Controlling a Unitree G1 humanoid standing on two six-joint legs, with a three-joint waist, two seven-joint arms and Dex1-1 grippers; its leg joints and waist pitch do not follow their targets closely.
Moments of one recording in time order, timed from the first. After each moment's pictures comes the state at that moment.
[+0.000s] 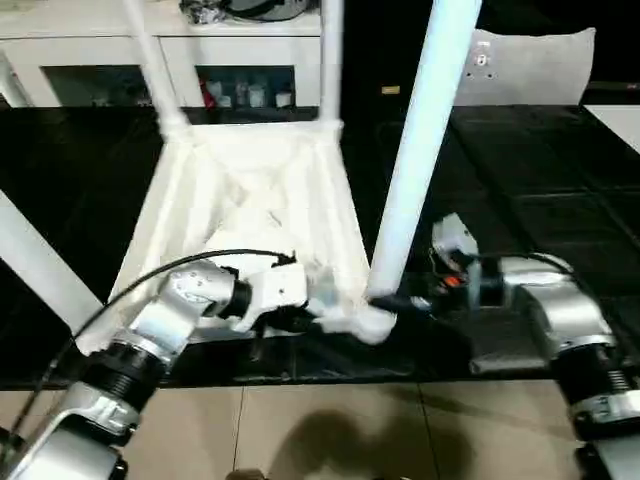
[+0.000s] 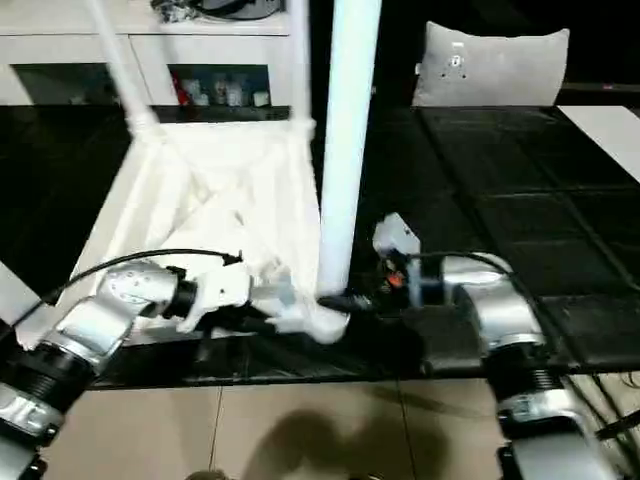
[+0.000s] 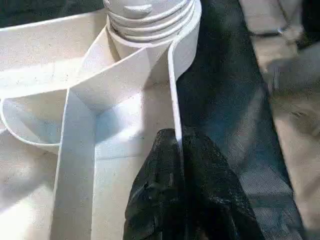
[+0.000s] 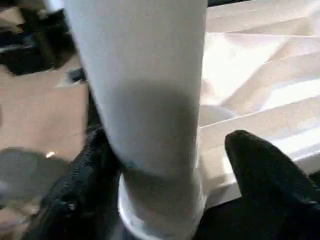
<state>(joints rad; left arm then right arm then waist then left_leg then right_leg) -0.54 0.46 -0.41 0.43 0.08 -0.01 -1.27 -0.53 -0.45 0.14 0.52 0.22 0.11 1.41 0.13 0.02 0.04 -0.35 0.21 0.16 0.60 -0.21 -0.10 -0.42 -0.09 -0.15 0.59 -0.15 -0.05</state>
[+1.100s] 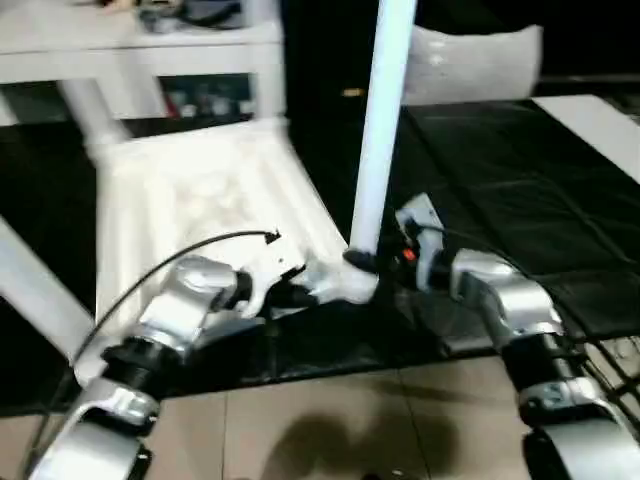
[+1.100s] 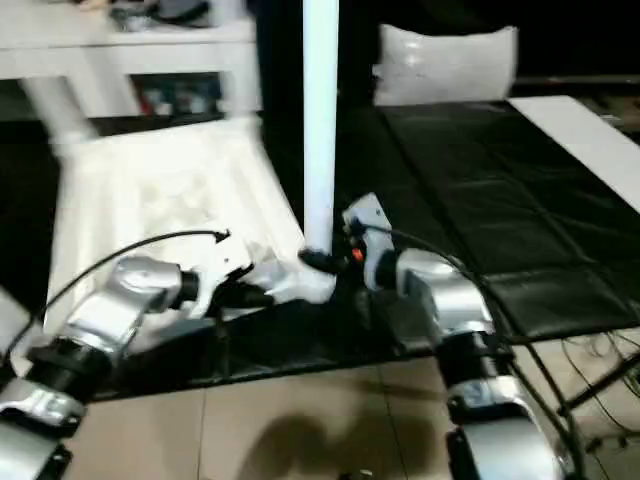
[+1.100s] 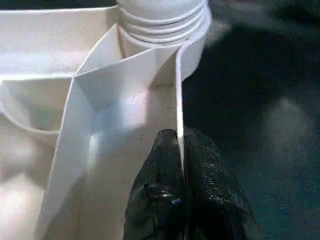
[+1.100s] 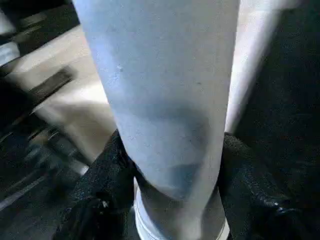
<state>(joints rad) -0.56 0.31 -0.28 0.46 0.05 0.36 -0.99 -0.60 -0.19 0.05 0.53 0.15 0.39 0.81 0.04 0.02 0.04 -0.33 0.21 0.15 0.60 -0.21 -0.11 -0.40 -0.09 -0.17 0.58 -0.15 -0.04</state>
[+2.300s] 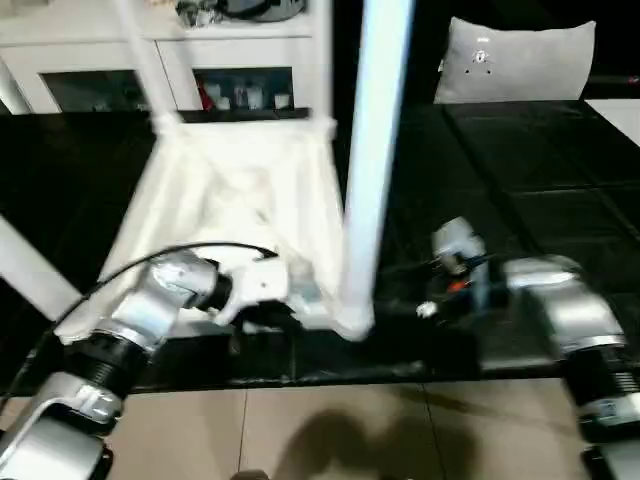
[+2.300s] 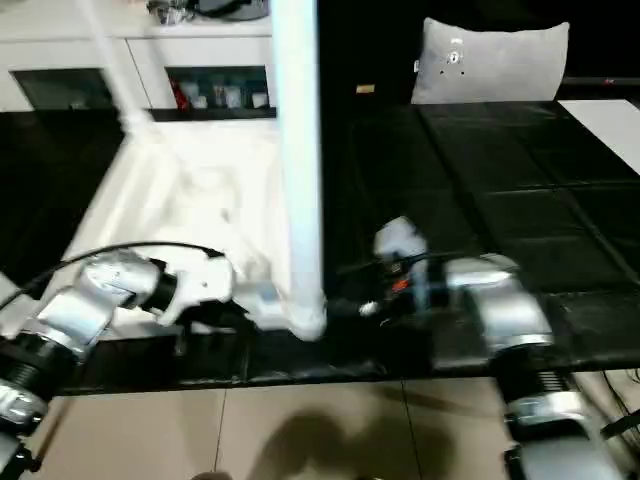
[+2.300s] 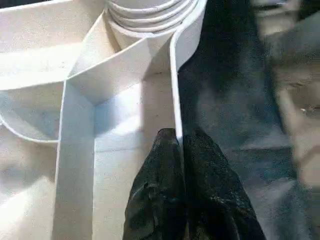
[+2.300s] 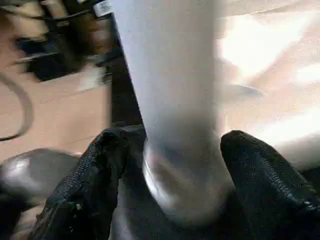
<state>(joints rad) -0.57 0.49 -0.43 0.45 0.09 0.00 -1.32 -0.52 -0.43 0.19 0.48 0.23 0.23 1.44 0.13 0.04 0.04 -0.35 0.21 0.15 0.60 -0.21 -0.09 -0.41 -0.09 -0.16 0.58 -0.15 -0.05</state>
